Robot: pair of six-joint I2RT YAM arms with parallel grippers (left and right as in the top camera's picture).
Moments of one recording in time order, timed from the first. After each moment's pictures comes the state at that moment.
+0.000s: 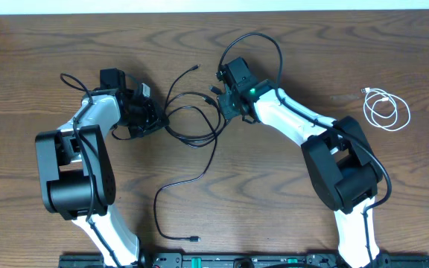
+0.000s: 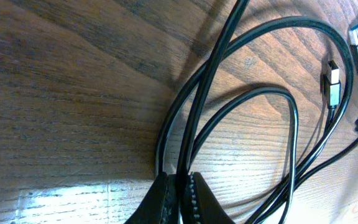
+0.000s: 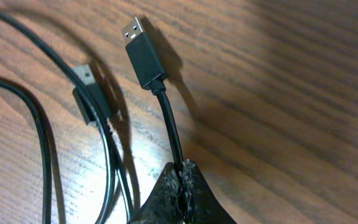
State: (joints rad) left arm 0.12 1.98 1.19 -0.61 0.56 -0.27; right arm 0.58 2.17 1.54 -0.44 0.00 0.20
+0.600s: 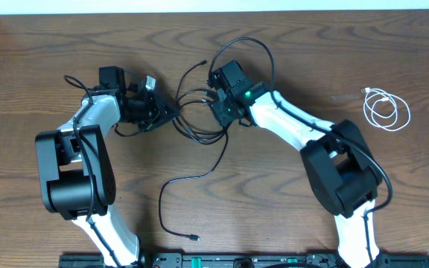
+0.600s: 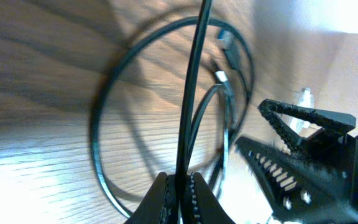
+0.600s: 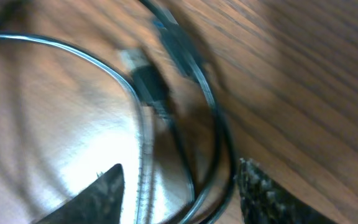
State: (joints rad) left arm 0.12 1.98 1.19 -0.53 0.85 -0.33; right arm 0.61 2.14 1.54 -0.47 -0.08 0.08
